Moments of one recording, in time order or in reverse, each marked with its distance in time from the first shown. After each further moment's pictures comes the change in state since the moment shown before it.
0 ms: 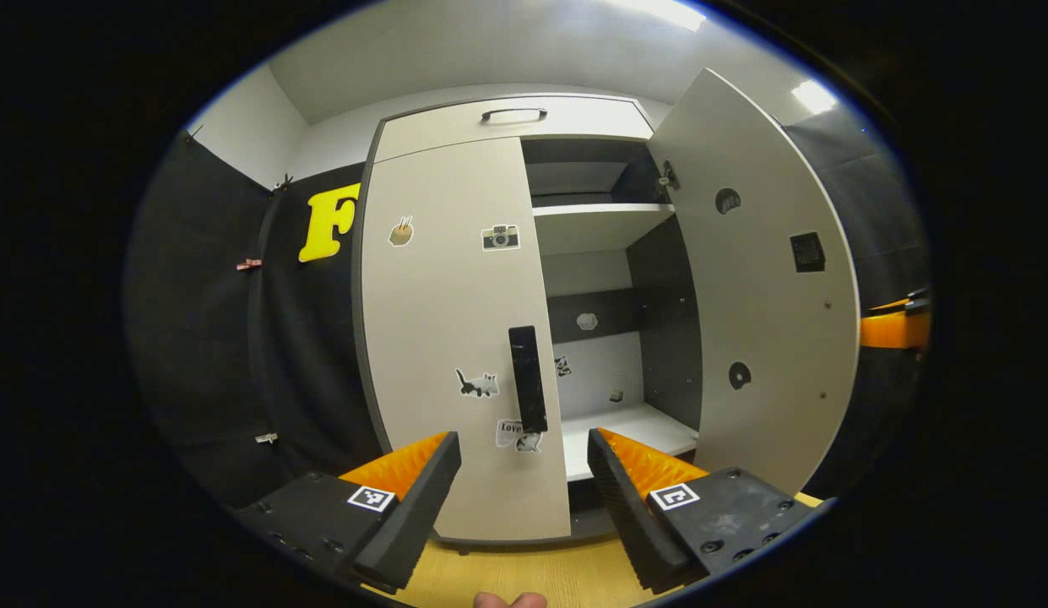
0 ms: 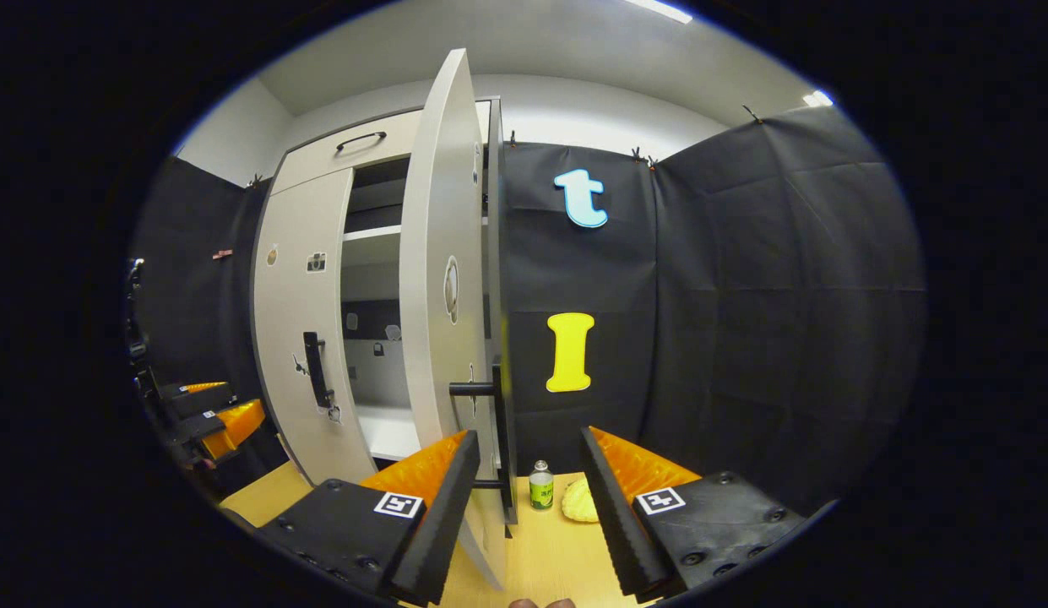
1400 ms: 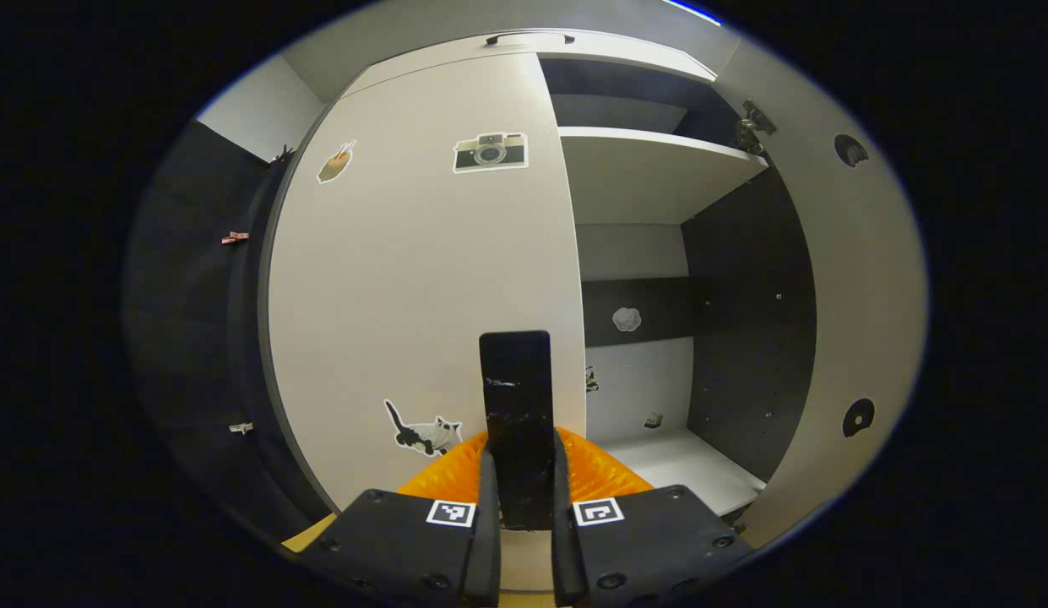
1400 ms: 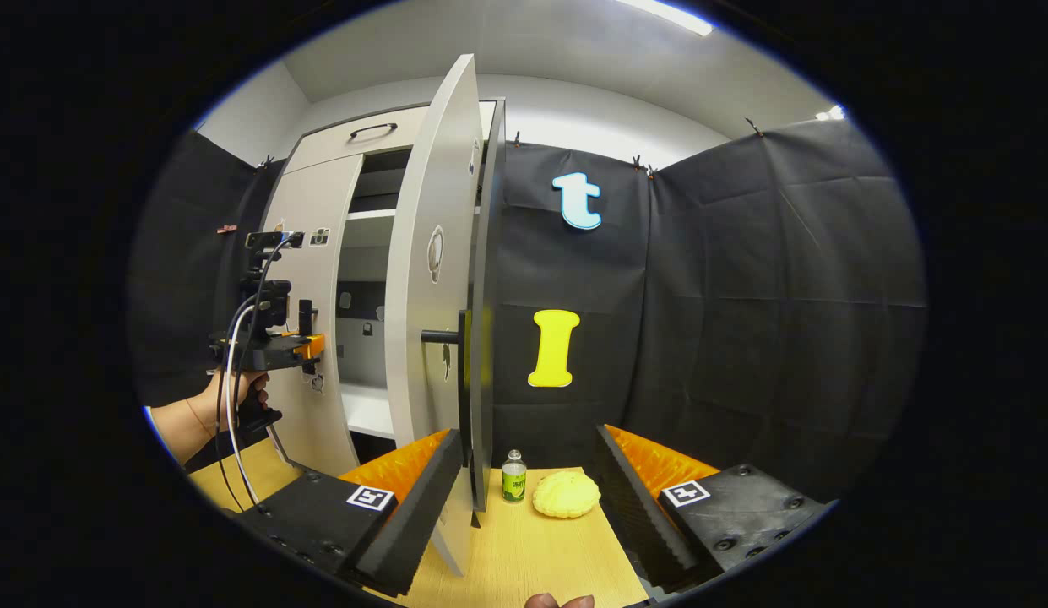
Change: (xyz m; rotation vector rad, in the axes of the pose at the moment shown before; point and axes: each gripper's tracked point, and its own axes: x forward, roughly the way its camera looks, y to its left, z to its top) left arm 0.173 0.000 -0.024 -0.071 0.068 0.063; right arm -0.022 -0.029 -0.026 -0.083 -0.015 -0.012
